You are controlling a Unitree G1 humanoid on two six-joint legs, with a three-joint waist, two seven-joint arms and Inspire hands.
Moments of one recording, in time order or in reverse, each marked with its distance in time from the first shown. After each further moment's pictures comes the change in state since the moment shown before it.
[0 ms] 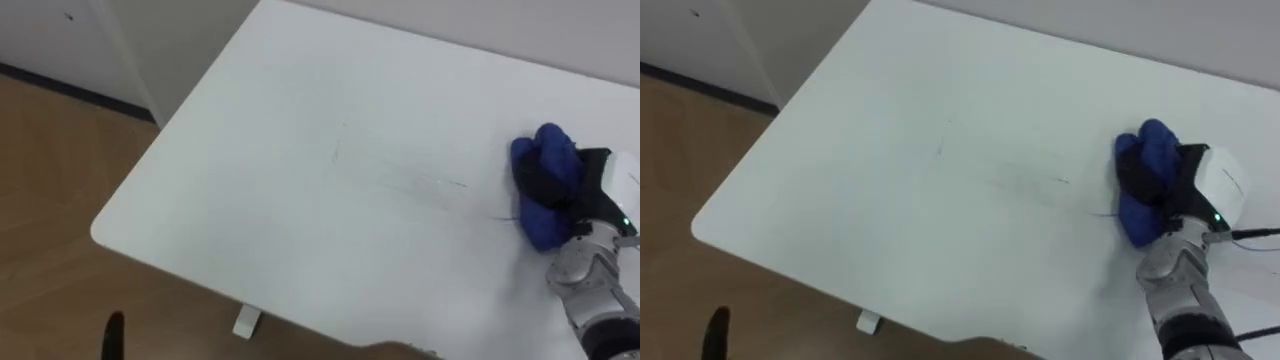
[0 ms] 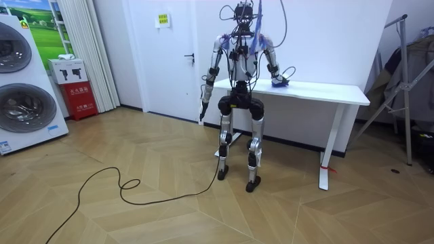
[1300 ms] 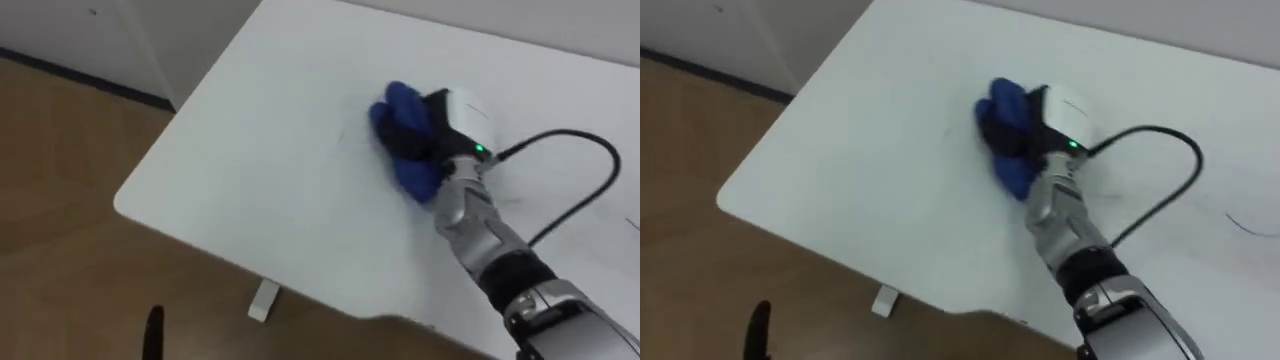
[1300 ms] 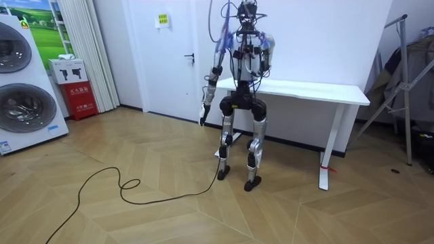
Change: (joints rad) left arm -0.016 -0.042 -0.051 0.040 -0.016 0.056 0.033; right arm -0.235 0.216 0.282 0.015 -0.050 0.022 0.090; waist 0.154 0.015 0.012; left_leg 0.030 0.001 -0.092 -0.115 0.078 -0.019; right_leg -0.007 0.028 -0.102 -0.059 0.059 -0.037
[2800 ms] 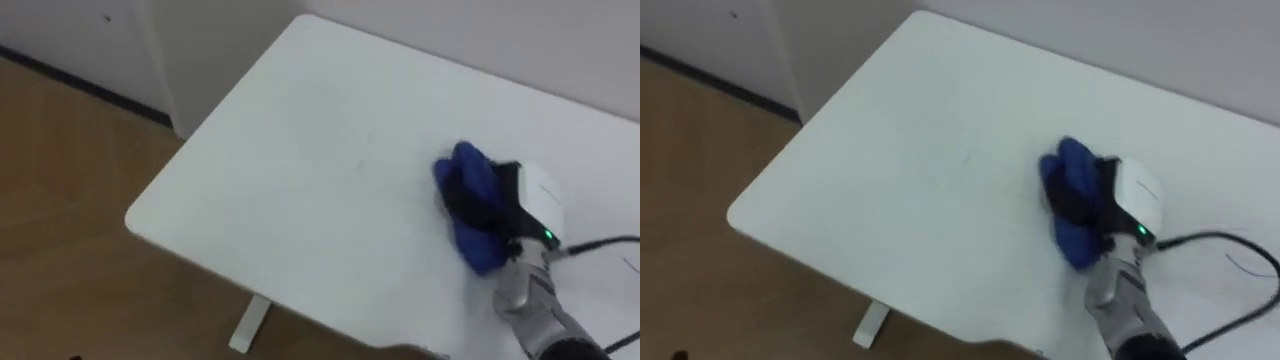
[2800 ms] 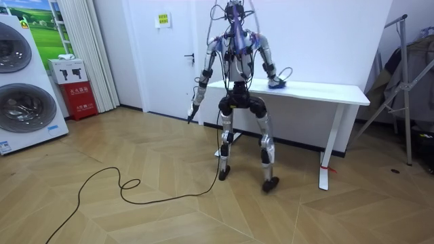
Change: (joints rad) left arm 0.121 0.165 0.124 -0.007 0.035 -0.083 0.095; right arm 0.516 -0.156 -0.314 0.058 0.065 -0.151 -0.234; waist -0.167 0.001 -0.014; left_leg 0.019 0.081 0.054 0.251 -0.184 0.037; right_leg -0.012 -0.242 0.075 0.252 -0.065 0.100
